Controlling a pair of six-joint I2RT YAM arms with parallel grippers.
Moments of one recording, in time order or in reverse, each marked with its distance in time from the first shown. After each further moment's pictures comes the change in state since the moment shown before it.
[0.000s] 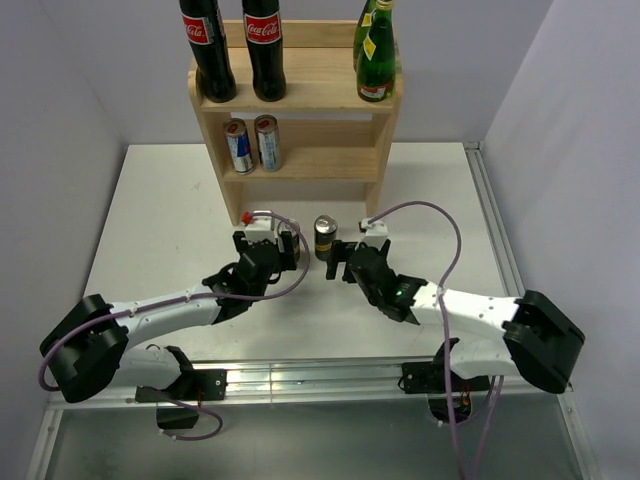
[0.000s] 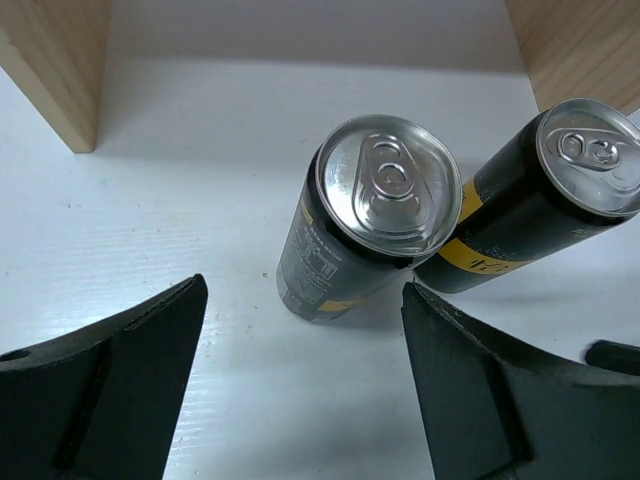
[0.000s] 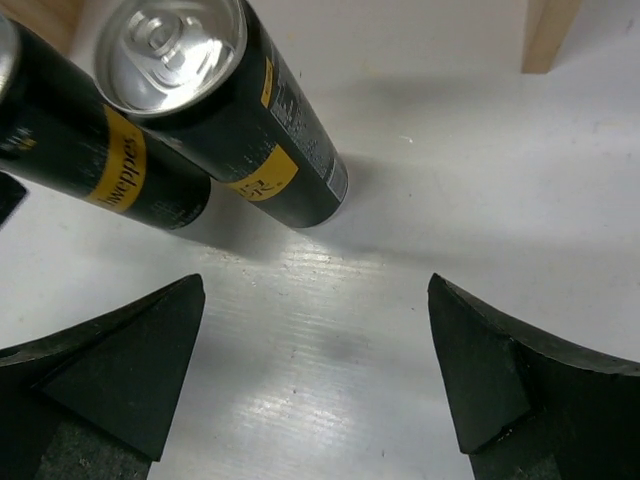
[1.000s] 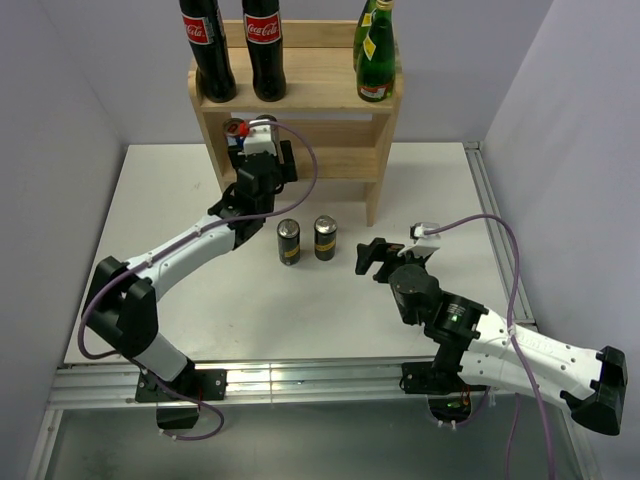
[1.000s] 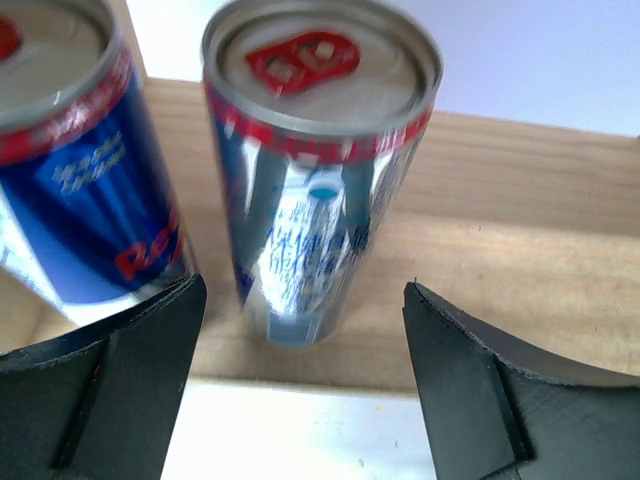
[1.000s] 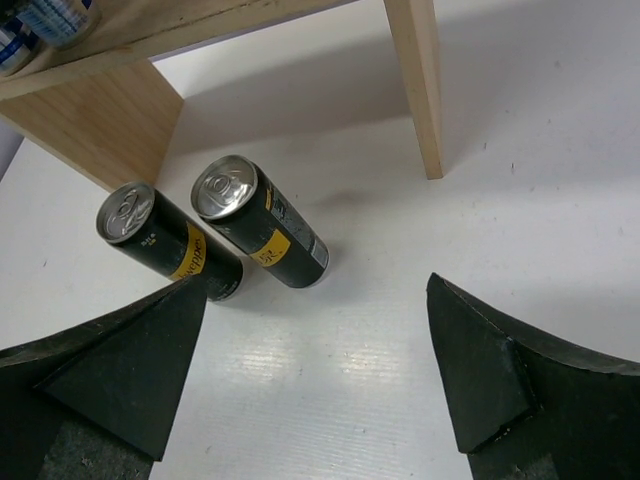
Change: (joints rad) left arm 0.254 0.314 0.633 -0.030 0.040 0.238; right arm 0.130 -0.483 0.011 -0.267 0.299 0.000
